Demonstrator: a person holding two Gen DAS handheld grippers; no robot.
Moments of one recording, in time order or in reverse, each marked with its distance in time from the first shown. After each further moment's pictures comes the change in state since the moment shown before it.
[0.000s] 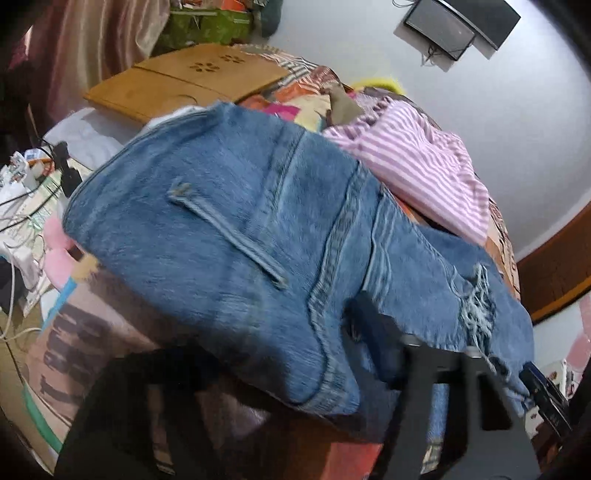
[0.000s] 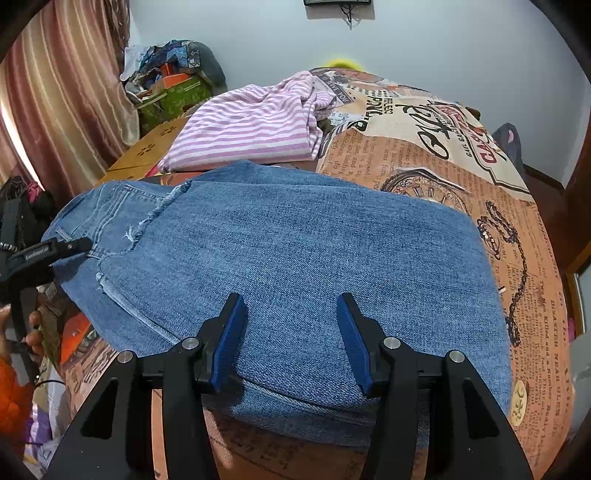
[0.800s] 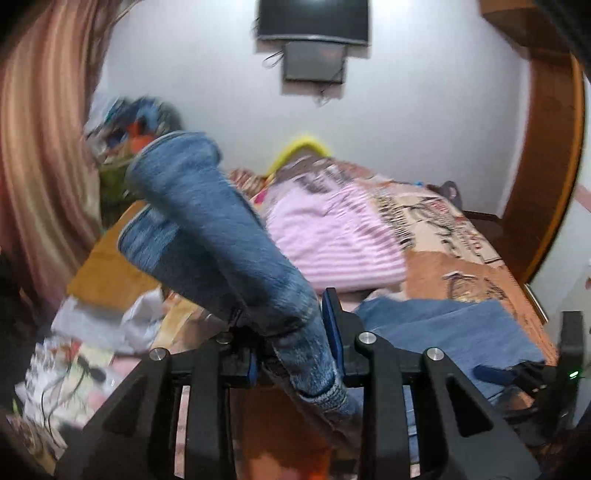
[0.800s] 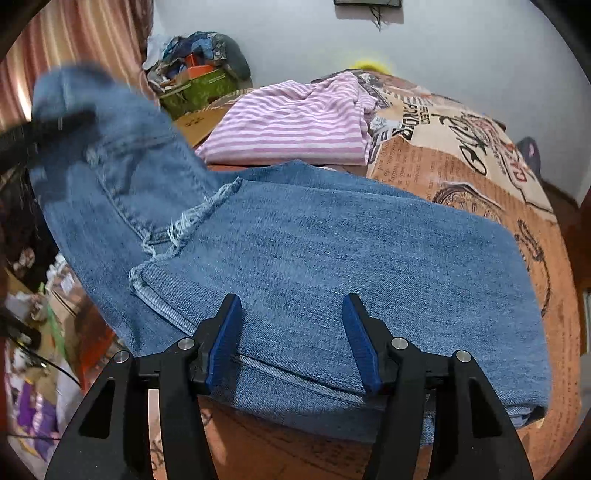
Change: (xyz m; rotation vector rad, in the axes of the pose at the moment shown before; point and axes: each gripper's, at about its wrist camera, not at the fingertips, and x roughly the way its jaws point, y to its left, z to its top) left arm -0.103 -0.155 0.021 0.517 -0.313 -0.029; right arm 0.007 0.049 0.005 -0.069 0.006 0.047
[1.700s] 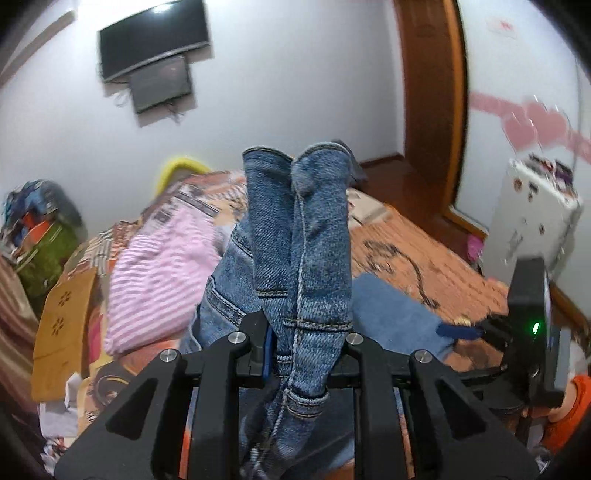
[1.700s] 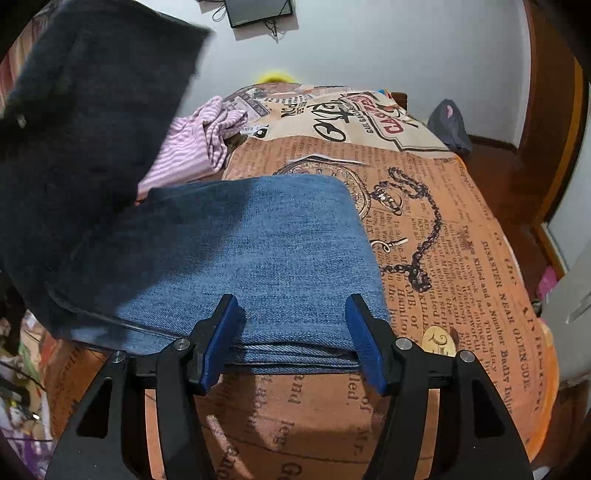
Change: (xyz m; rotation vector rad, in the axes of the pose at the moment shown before) left arm 0.009 -0.209 -0.001 0.413 0.059 -0.284; right arm -0.062 -0.127 -0.058 0.270 -0.095 -0.151
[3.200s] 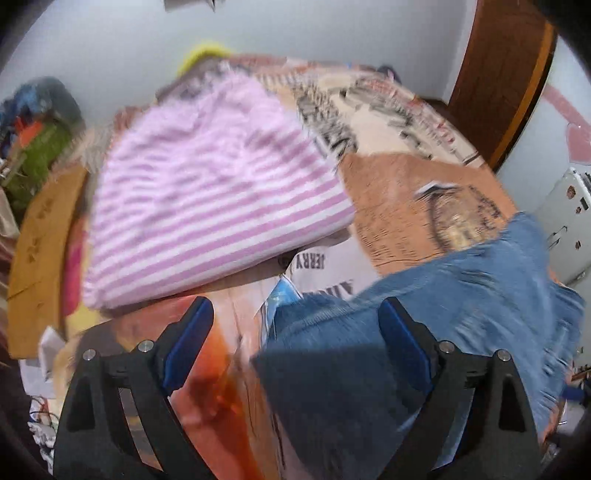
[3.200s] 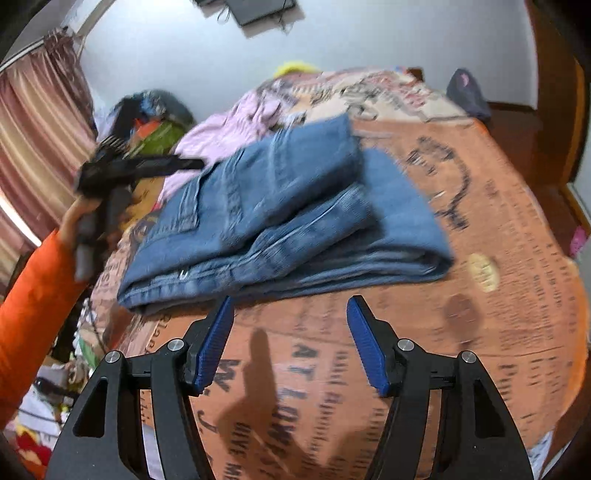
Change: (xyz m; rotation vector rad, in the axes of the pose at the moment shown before) left arm 0.167 0.168 -0.036 -0.216 0.384 -0.015; right arm -0.021 0.039 -0.024 0.089 0.075 0.163
